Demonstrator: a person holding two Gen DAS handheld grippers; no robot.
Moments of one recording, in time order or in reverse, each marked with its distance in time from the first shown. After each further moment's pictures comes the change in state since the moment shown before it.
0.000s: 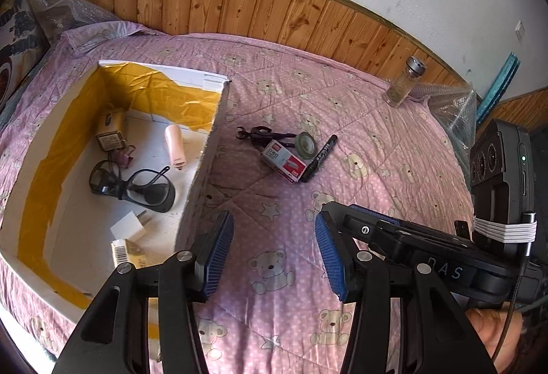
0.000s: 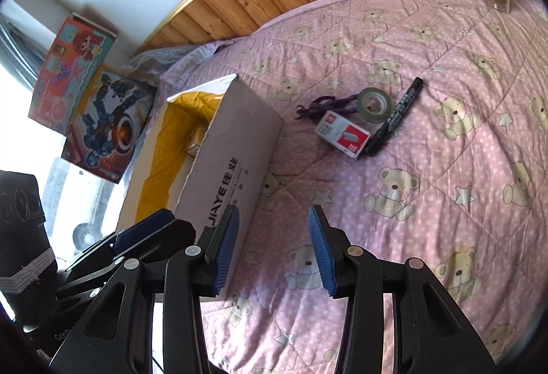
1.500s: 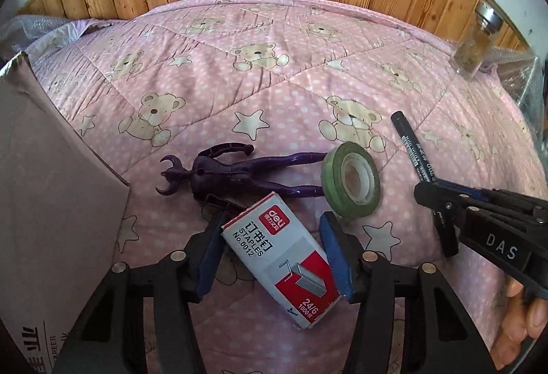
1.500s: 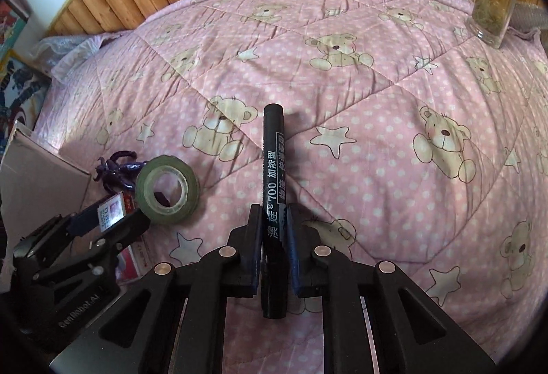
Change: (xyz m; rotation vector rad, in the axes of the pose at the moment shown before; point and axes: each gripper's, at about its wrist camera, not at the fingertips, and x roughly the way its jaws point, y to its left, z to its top) left arm 0.226 -0.019 0.058 0.043 0.042 0.151; right arm 0.096 -0.152 0.108 -0.117 0.038 -0.319
